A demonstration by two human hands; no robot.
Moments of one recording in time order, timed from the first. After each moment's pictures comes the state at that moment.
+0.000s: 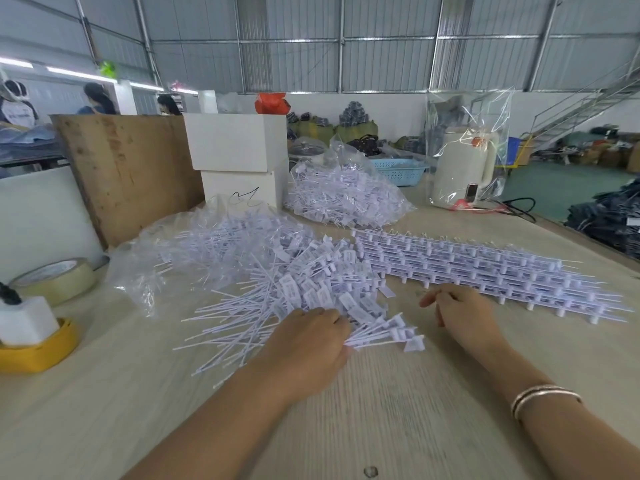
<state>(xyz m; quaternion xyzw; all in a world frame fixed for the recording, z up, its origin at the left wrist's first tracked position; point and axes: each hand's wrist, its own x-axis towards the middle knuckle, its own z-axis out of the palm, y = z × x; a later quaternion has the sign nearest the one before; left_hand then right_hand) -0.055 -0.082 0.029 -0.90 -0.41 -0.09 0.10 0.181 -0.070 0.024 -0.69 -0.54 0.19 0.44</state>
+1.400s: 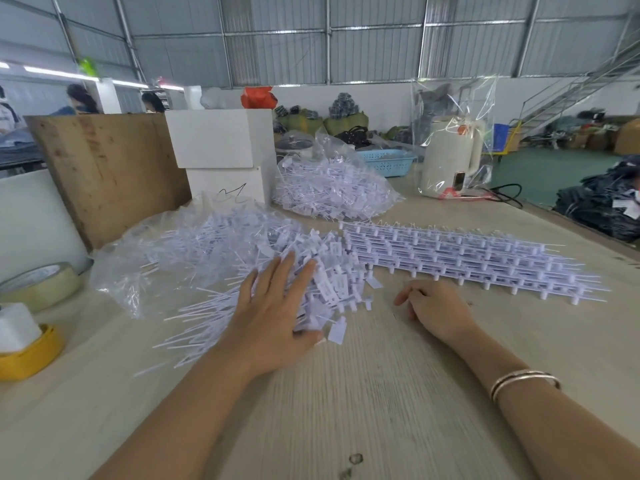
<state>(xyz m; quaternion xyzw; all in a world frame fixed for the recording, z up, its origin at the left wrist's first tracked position) -0.082 -0.056 0.020 -0.85 -0.50 -0.13 0.09 0.183 -0.058 0.011 -0.69 -0.60 0.20 0.35</state>
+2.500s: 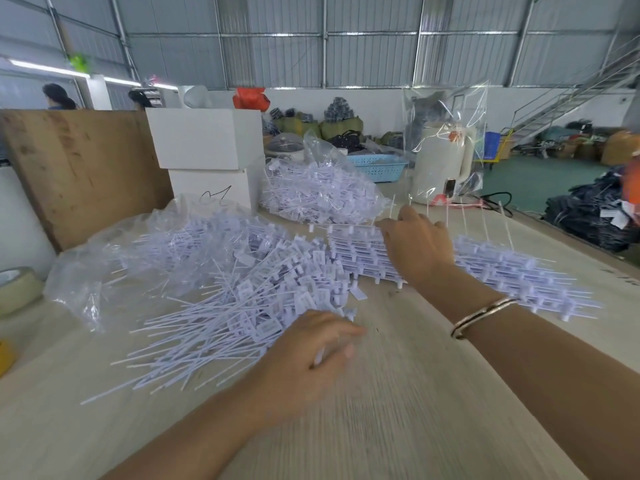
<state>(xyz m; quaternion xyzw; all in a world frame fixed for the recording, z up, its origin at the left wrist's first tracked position) -0.029 -0.080 0.009 -0.87 -0.31 -0.32 -0.22 0.183 0.001 0.080 -0.69 -0.66 -0.25 0.19</state>
